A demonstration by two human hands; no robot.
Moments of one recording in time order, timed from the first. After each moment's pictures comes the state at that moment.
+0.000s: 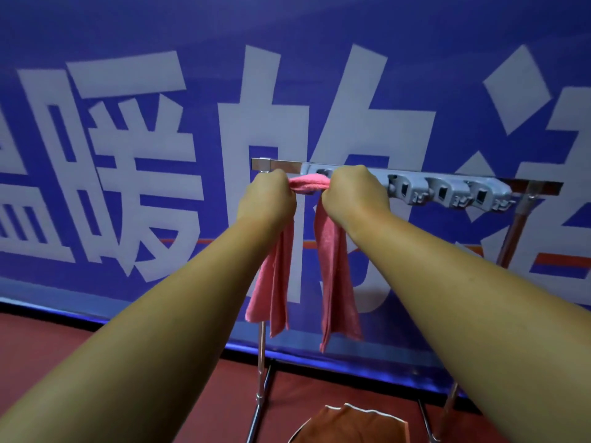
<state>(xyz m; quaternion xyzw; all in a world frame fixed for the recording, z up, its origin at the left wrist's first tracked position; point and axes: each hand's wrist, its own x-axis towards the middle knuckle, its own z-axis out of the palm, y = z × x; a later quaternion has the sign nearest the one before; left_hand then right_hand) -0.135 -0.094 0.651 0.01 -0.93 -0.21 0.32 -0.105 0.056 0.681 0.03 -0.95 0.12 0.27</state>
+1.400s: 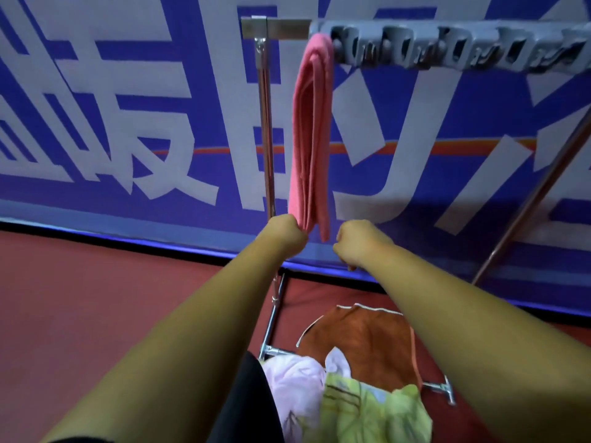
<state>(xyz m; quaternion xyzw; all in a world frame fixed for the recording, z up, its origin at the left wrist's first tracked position) -0.148 -0.096 0.395 0.03 -0.97 -0.25 -0.05 -0.126 0.075 0.418 -0.03 -0.98 0.14 -0.12</state>
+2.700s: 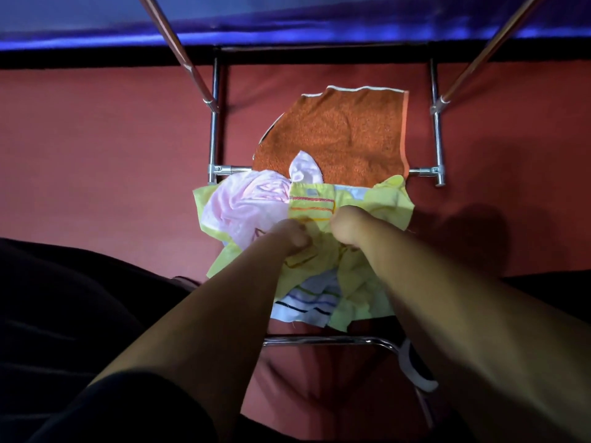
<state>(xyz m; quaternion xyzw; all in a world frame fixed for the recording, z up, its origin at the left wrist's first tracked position) 0.012 0.000 -0.026 0.03 -0.85 -0.19 -0.49 0.014 0.161 -0.003 -0.18 -0.83 0.25 -0.46</state>
